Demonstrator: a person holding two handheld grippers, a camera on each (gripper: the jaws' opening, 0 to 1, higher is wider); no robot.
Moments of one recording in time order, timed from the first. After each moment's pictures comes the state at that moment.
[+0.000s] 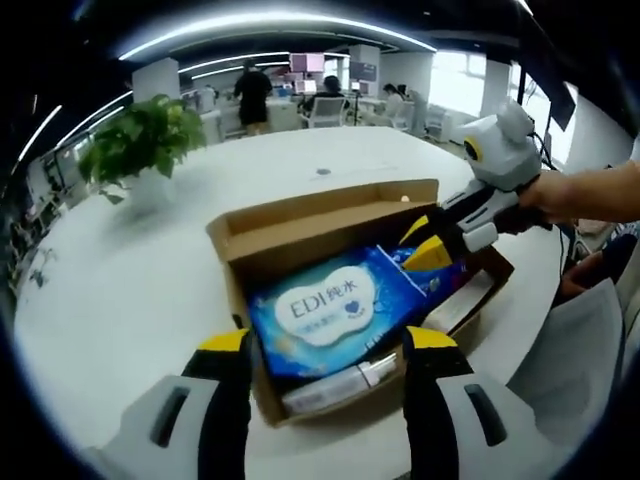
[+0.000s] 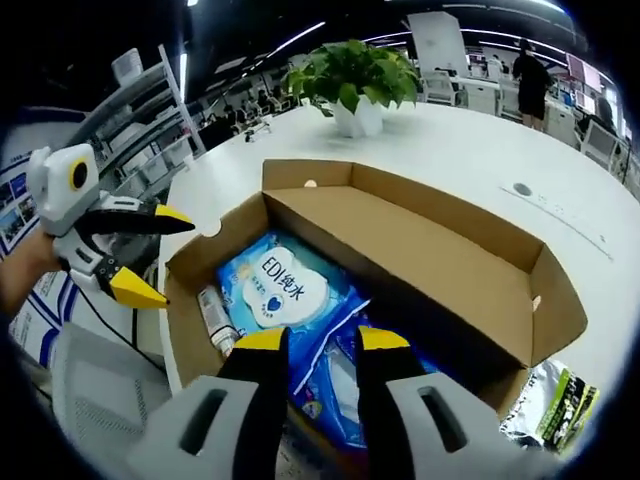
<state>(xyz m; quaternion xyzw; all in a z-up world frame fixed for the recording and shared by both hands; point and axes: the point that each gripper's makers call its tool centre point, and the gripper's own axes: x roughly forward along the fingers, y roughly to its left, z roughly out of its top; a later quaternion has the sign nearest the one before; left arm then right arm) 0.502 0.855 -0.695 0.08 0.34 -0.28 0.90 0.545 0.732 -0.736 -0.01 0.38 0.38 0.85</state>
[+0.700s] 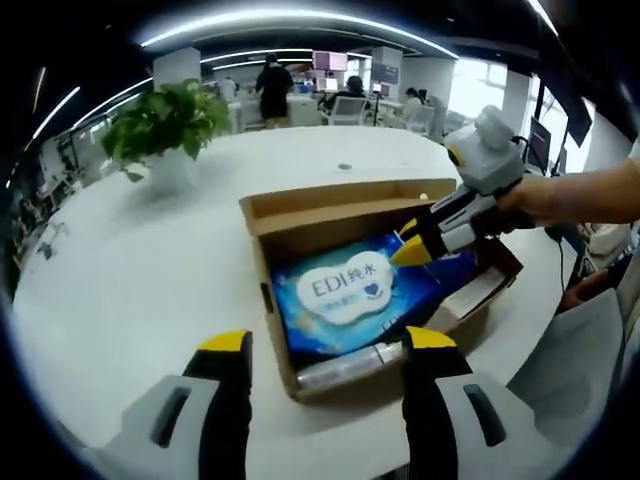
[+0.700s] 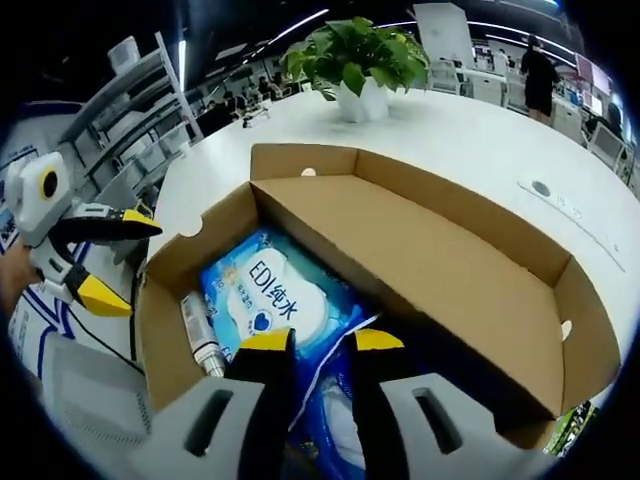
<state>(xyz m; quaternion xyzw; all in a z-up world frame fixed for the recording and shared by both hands) 0.491 0.874 -0.695 0.05 0.34 -0.25 0.90 0.563 0.755 -0.755 -0.02 0.40 0.37 0.84</state>
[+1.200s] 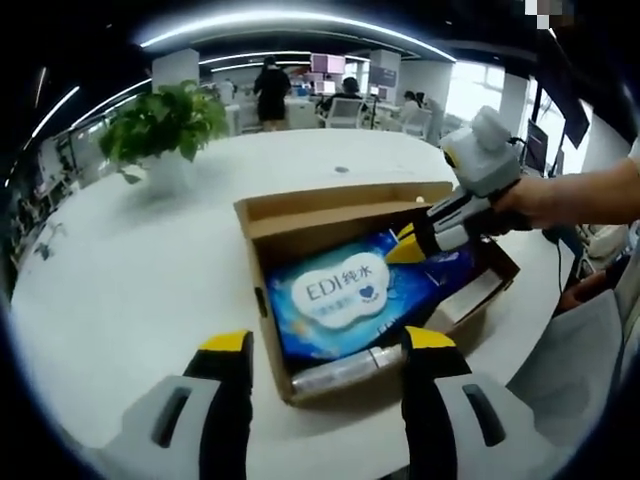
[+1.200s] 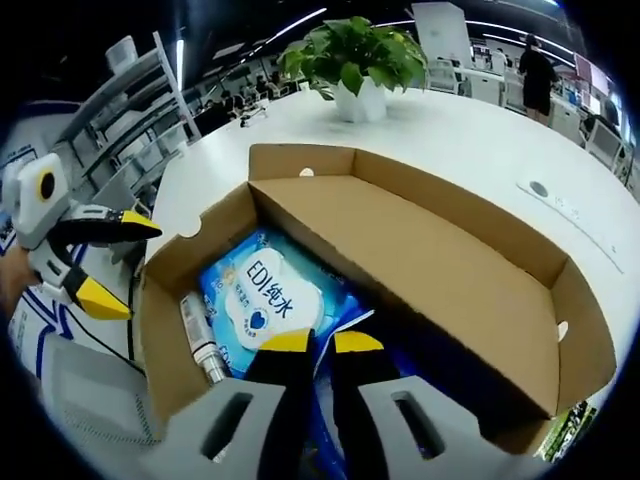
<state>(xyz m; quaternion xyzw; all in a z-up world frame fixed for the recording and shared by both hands) 0.495 0.872 -0.697 0.05 0.34 -0.26 0.90 0.559 0.751 -0.744 -0.03 0.39 0.37 0.84</state>
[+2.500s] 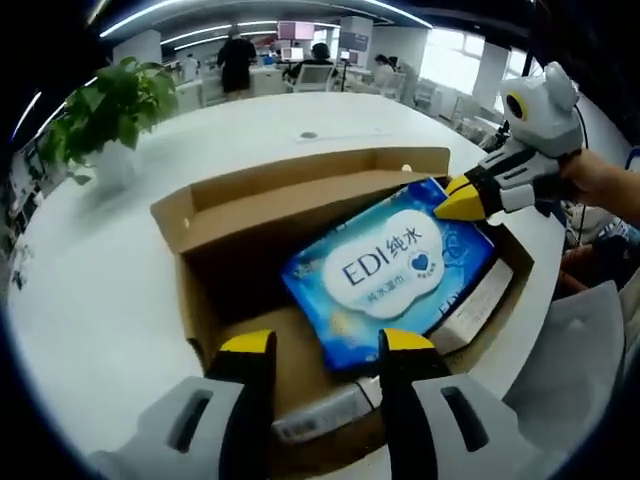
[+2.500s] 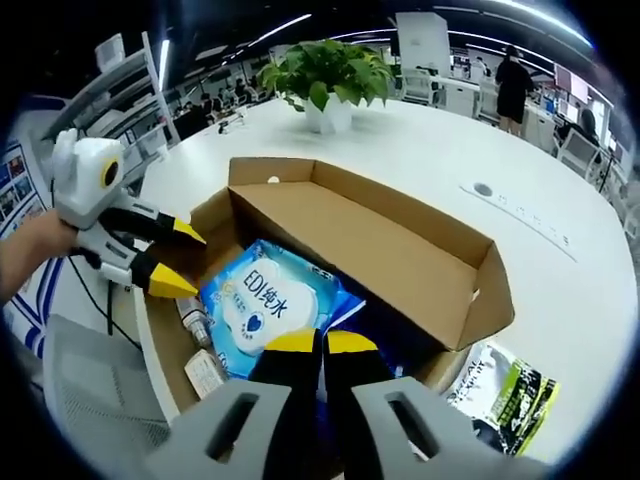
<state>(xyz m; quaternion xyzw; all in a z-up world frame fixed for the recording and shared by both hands) 0.531 0.823 -0.744 0.09 0.42 -0.32 0.85 0.546 0.680 -0.723 -0.05 0.39 0.32 0.87</state>
